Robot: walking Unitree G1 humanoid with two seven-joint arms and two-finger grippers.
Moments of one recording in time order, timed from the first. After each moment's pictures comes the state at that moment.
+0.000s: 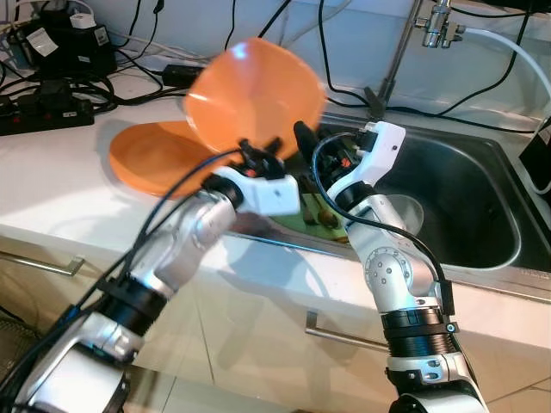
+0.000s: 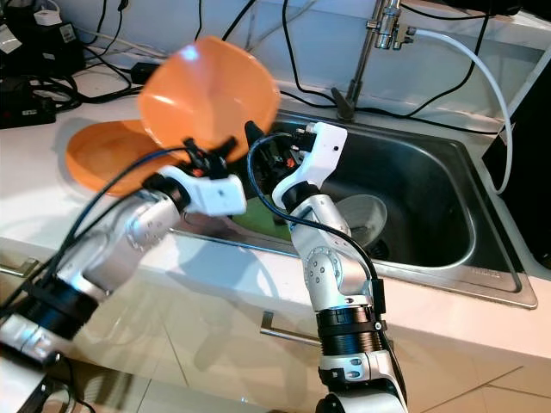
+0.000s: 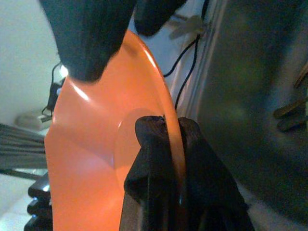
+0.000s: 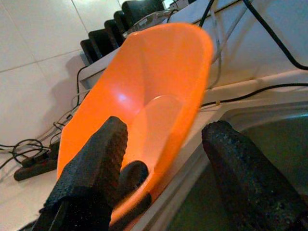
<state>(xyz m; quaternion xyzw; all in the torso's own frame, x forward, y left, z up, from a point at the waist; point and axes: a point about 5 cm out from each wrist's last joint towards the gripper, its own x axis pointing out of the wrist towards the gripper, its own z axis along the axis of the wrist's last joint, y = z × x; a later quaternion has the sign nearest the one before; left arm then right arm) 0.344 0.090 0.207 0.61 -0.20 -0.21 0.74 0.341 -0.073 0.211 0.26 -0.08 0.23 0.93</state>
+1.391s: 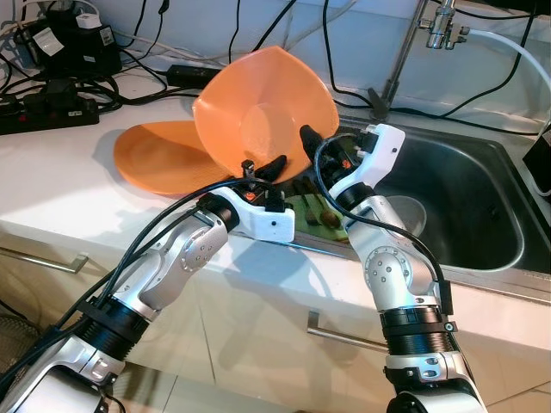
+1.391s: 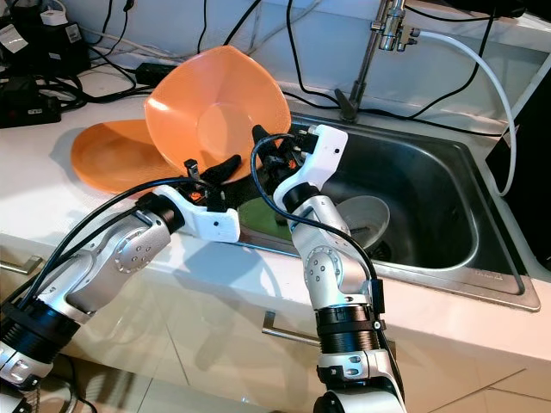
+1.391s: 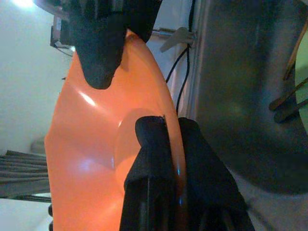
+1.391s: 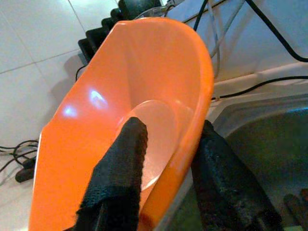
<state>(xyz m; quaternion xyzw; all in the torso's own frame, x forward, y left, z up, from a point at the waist) 0.325 0.099 0.198 0.65 -0.23 -0.22 0.68 0.344 -0.074 0.207 0.27 -0.07 0.23 0.93</state>
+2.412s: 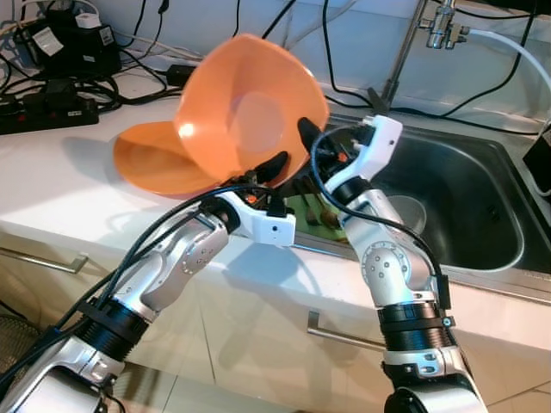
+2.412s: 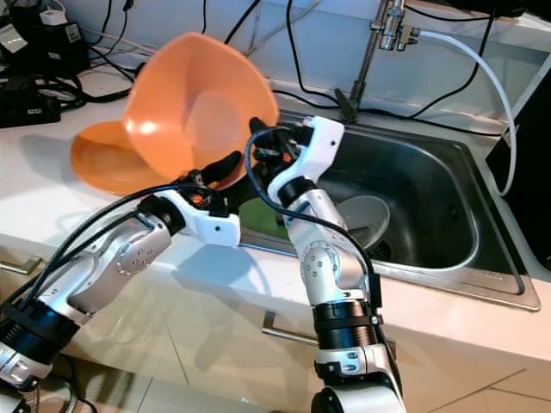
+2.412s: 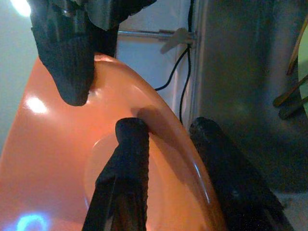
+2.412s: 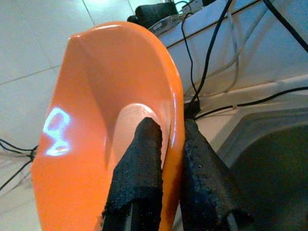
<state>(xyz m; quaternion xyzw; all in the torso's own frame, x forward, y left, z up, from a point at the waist) 0.325 0.097 0.196 0.67 -0.24 -0.22 0.67 0.344 -0.068 0.218 0.27 -0.09 0.25 0.93</state>
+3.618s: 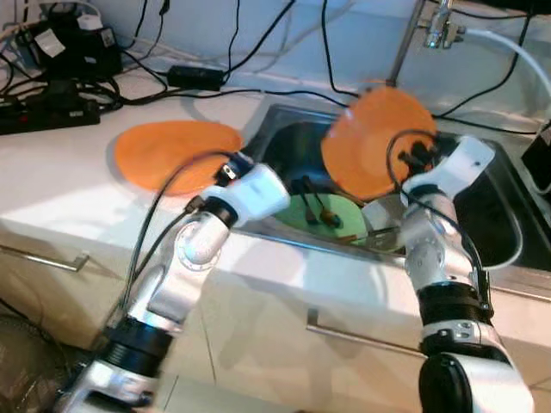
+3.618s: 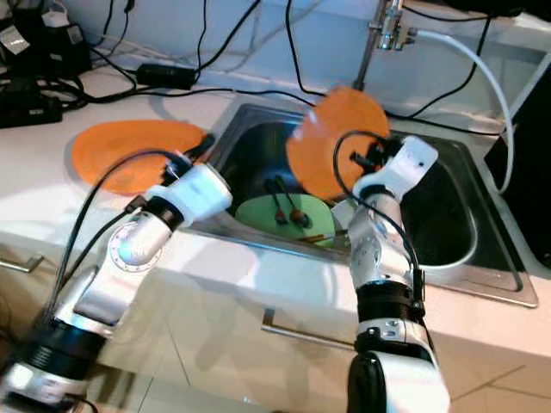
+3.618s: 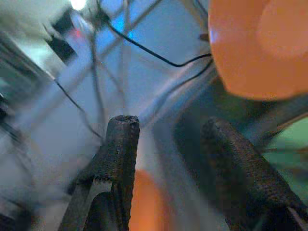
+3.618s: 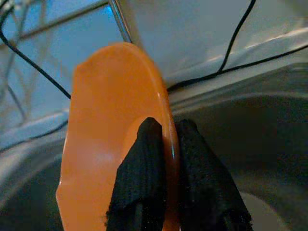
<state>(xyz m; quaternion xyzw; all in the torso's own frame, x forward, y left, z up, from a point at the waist) 0.325 0.095 0.191 0.31 -0.13 -0.20 0.92 0.374 -0.184 0.176 0.19 -0.07 -0.12 0.97</state>
